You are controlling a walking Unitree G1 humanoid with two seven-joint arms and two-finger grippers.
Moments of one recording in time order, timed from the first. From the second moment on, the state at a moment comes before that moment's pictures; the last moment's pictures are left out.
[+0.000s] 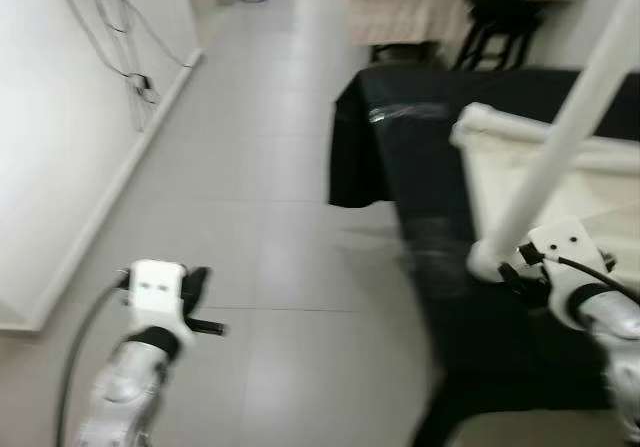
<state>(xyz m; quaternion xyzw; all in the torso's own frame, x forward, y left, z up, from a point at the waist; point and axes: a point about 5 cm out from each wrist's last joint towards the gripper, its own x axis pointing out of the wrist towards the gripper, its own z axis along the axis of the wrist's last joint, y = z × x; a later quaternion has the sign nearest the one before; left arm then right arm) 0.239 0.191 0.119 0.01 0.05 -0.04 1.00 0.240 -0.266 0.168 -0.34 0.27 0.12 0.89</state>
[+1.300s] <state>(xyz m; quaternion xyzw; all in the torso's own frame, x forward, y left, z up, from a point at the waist) 0.246 0.184 0.126 0.01 0.03 -0.07 1.00 0.292 -0.105 0.139 0.04 0.07 0.30 0.95</state>
